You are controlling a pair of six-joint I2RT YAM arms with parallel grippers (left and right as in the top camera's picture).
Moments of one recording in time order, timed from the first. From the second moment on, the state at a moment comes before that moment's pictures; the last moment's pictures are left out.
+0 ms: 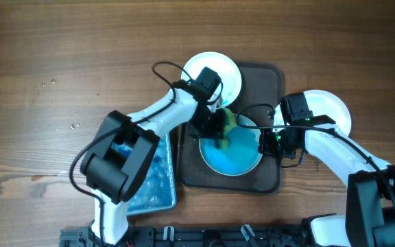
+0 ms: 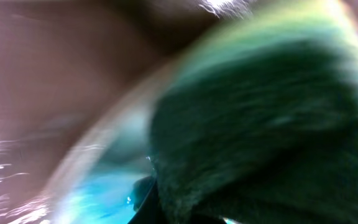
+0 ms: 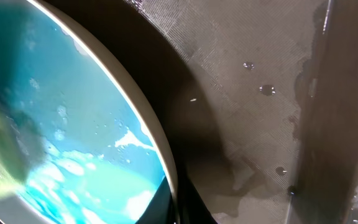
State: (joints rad) left arm -0.61 2.05 1.32 -0.71 0.52 -0.52; right arm 0.17 1.57 0.72 -0.59 -0.33 0.37
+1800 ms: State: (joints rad) left arm -0.78 2.06 1.31 -0.38 0.37 -0.72; right arm 0.16 1.57 0.72 -0.59 -0.31 0.37
